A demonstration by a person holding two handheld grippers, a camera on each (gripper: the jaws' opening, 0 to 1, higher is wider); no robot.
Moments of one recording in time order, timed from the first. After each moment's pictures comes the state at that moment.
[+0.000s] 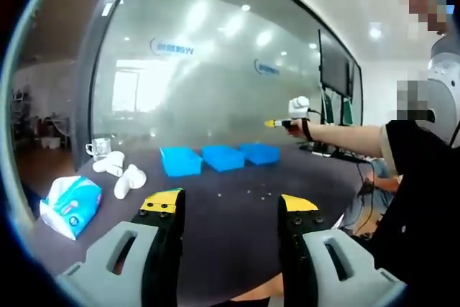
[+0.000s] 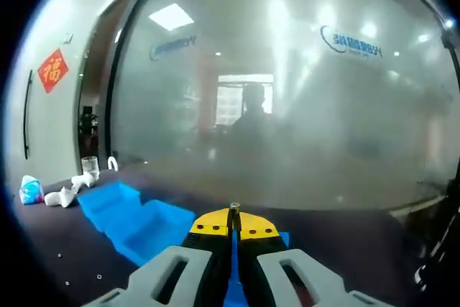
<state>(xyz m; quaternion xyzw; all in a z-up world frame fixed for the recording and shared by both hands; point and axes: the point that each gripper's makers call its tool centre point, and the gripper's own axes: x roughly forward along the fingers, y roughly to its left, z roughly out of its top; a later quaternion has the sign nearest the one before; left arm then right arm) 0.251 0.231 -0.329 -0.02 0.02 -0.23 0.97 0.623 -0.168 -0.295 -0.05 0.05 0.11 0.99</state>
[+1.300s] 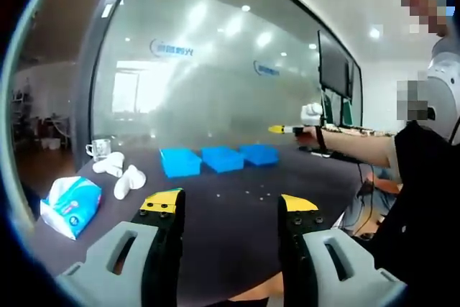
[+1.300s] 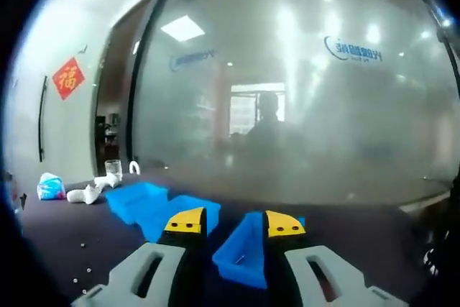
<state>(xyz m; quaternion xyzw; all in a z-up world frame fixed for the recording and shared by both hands) 0.251 0.232 -0.326 -0.02 0.02 -0.23 0.97 0.549 -0.149 -0.302 -0.03 0.02 0.17 0.98</state>
